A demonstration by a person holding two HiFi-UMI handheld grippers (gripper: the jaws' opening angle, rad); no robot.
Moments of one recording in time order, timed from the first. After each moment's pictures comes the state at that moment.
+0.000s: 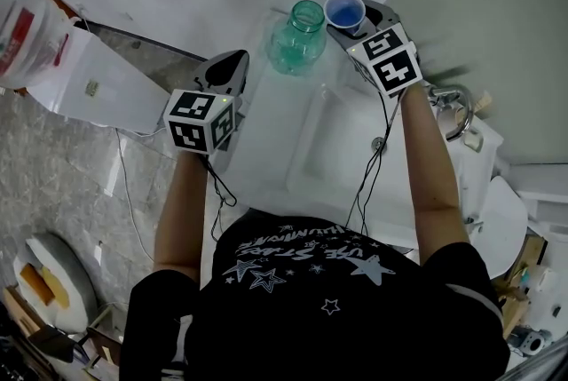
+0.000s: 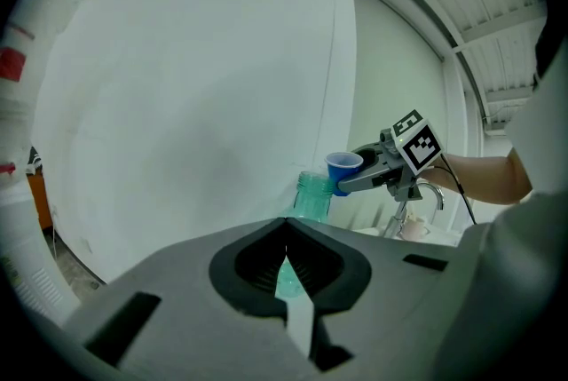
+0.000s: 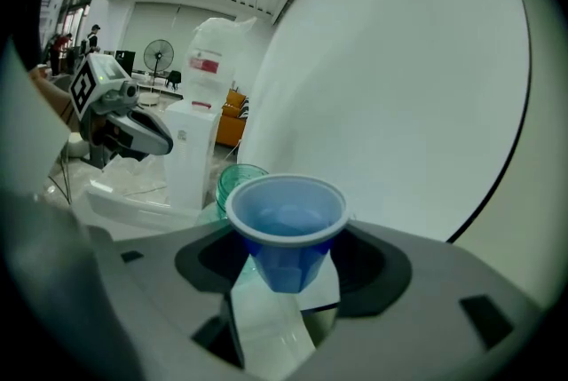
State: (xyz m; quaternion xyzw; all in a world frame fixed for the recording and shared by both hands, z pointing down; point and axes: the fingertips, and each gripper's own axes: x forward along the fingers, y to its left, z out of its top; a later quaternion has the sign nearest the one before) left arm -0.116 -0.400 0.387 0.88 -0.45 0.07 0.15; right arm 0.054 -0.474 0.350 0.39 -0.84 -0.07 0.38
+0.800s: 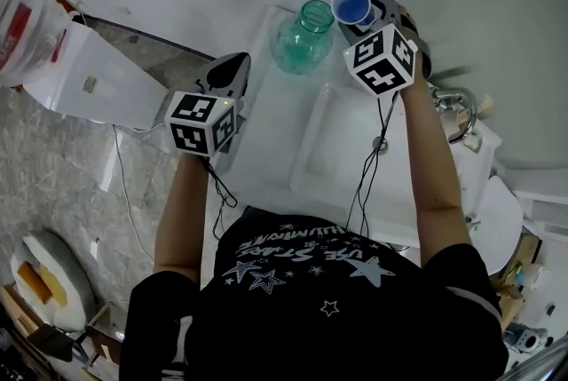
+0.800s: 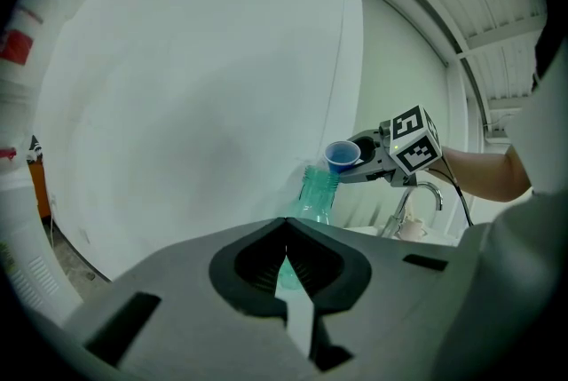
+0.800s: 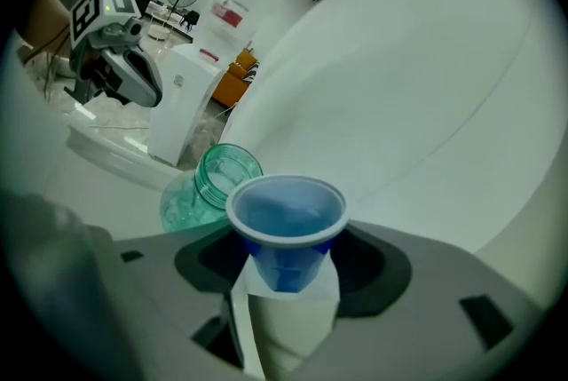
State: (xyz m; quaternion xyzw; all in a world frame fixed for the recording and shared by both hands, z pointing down) left arm -0.126 -0.398 0.400 0.88 -0.45 0.06 0.17; right arm 0.053 -0.487 0.338 0.40 -0.75 -0.21 0.49
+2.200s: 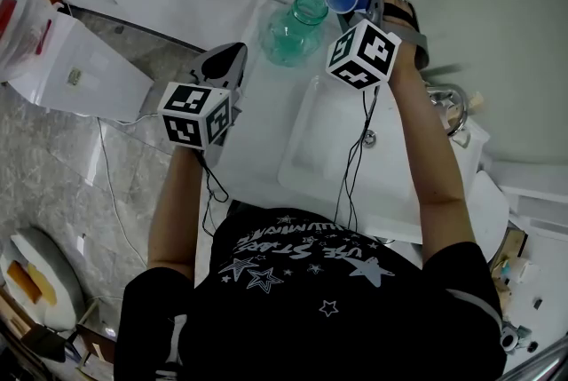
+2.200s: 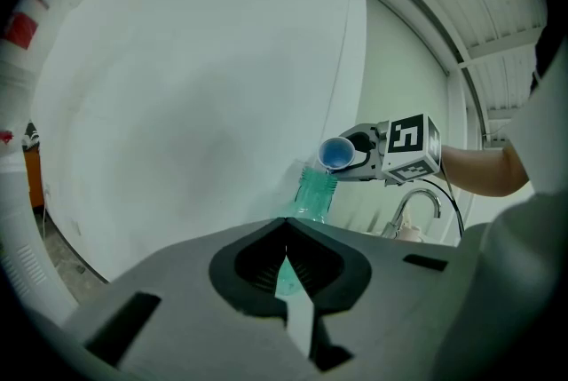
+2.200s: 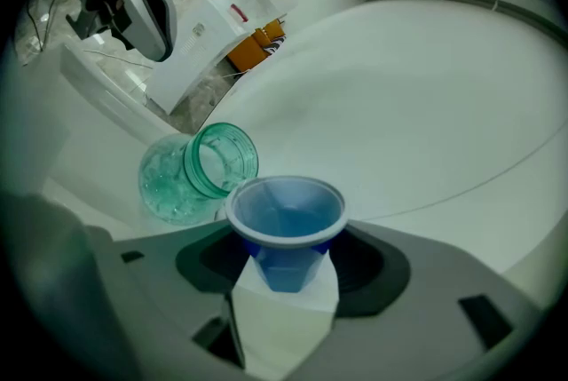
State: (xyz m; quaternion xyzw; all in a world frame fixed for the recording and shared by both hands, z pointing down) left arm -0.114 -0.401 0.402 0.88 -0.44 0.04 0.18; right arm 0.052 -0.498 0.332 0.39 -0.64 -0.33 0.57
